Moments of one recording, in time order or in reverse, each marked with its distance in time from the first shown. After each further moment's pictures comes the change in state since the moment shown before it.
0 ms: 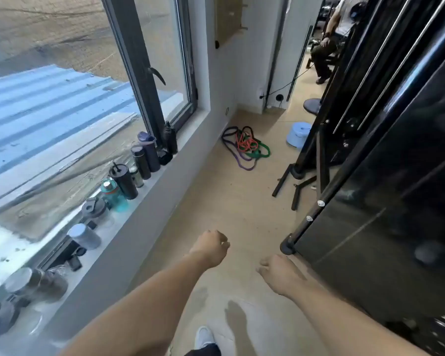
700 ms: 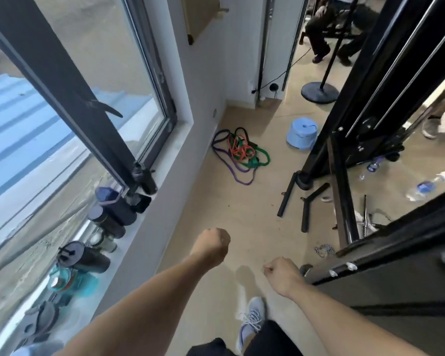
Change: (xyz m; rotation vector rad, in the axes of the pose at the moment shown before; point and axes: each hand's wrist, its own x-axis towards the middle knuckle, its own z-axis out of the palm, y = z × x) left_hand 0.343 0.053 -0.132 -0.043 -0.070 -0.011; right_hand 0.333 0.019 -0.127 0.206 -0.095 0.221
